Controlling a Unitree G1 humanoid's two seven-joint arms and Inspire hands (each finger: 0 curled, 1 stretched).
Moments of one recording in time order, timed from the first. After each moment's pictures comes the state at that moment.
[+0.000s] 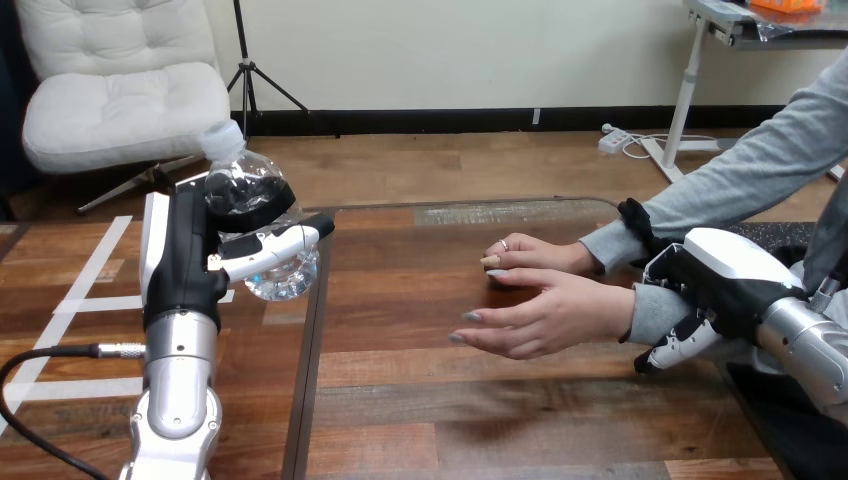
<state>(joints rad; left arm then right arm) -0.24 0.18 0.06 0.26 0.15 -0.08 0.17 -0.63 -0.66 0.38 1.10 -0.55 -0.49 0.00</state>
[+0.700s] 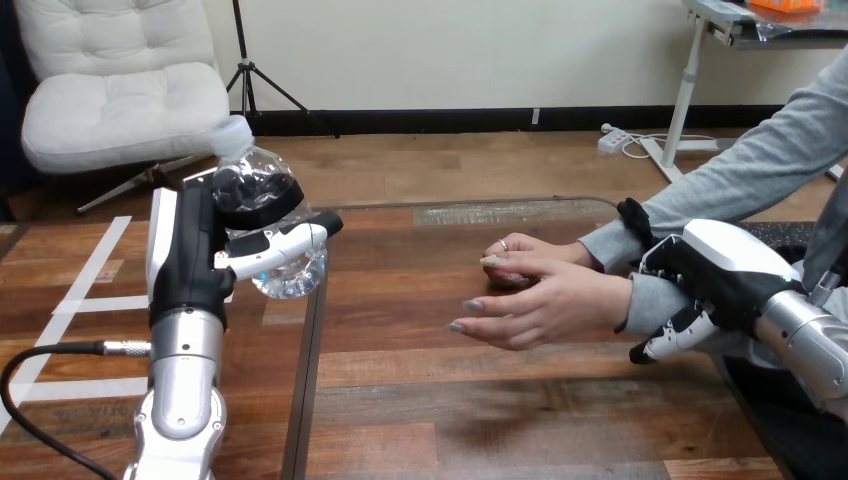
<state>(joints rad) -0.23 0.18 0.05 0.23 0.15 -0.08 0.16 -0.62 -0.66 0.36 1.07 -0.53 -0.49 0.01</state>
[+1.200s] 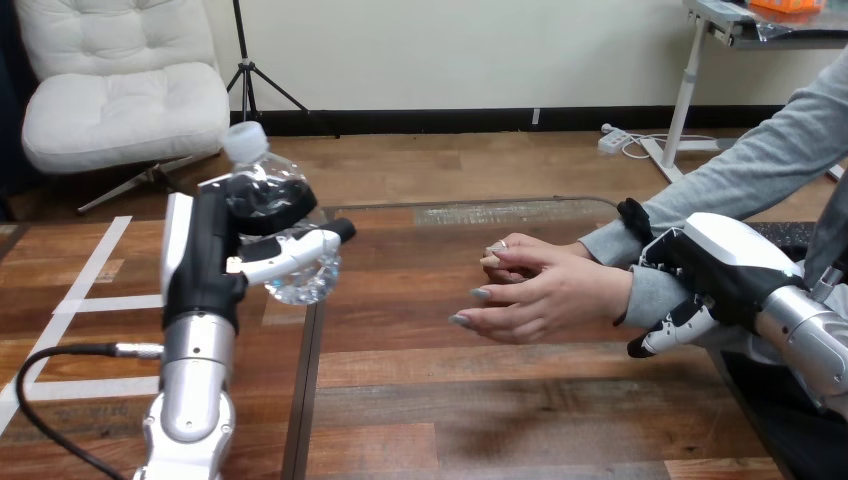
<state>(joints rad) -0.22 0.15 0.05 0.23 0.15 -0.08 0.12 -0.62 -0.66 0.35 1.05 -0.52 -0.49 0.01</state>
